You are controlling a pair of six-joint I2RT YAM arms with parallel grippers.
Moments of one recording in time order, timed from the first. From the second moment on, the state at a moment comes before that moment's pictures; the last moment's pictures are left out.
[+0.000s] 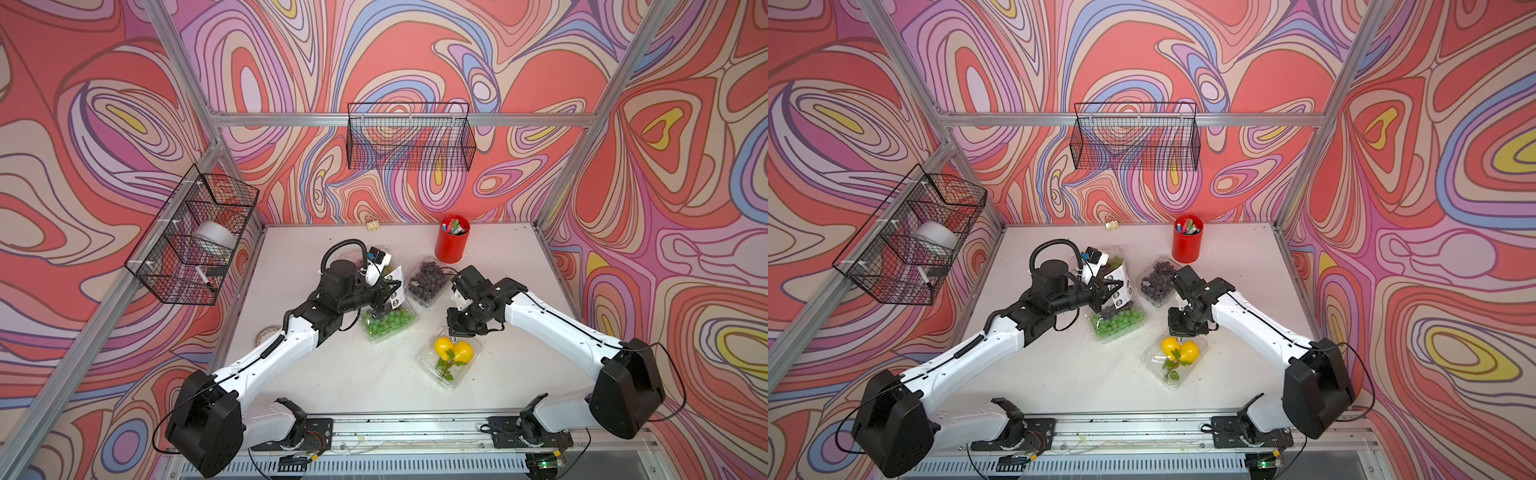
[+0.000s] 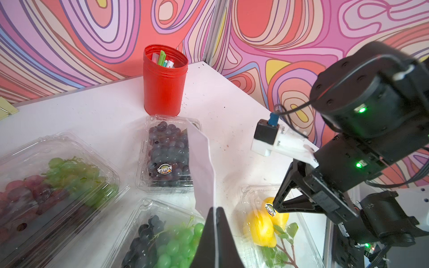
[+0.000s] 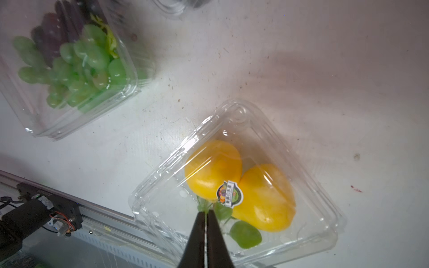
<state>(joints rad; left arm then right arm) -0.55 1.24 0.86 0.04 0.43 -0.19 0.54 1.41 1.09 -0.98 -0.20 0.52</state>
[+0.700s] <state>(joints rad) -0.55 1.24 0.86 0.04 0.44 -0.19 0.53 1.45 1.01 -0.91 -0.21 0.53</state>
